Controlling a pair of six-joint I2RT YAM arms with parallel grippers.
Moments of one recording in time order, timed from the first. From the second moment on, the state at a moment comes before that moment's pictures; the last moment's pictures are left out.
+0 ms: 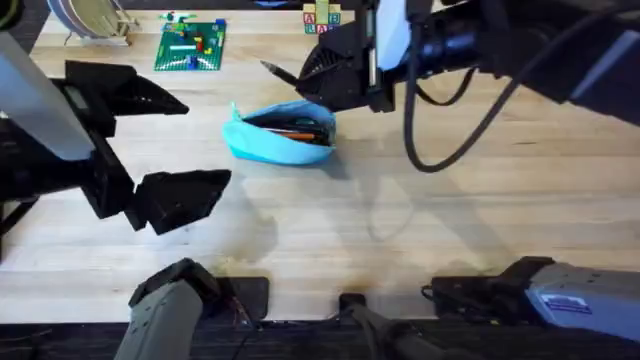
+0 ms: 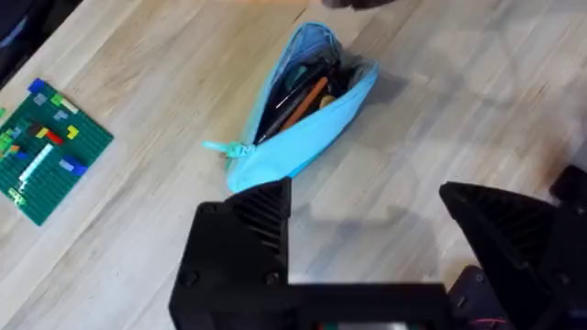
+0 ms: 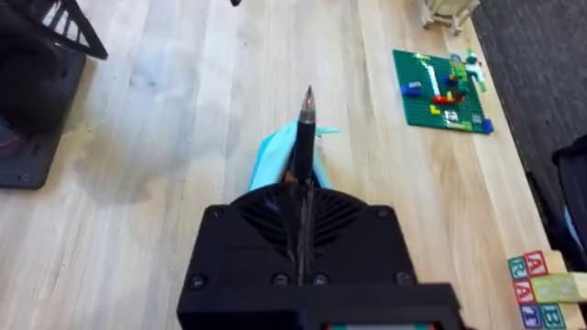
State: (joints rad) left arm 0.58 0.92 1.17 -1.60 0.86 1.40; right arm 0.55 1.41 1.18 -0.42 -0.72 -0.77
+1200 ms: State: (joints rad) left arm 0.58 0.92 1.17 -1.60 0.86 1.40; right arm 0.59 1.80 1.18 -0.22 -0.72 -0.77
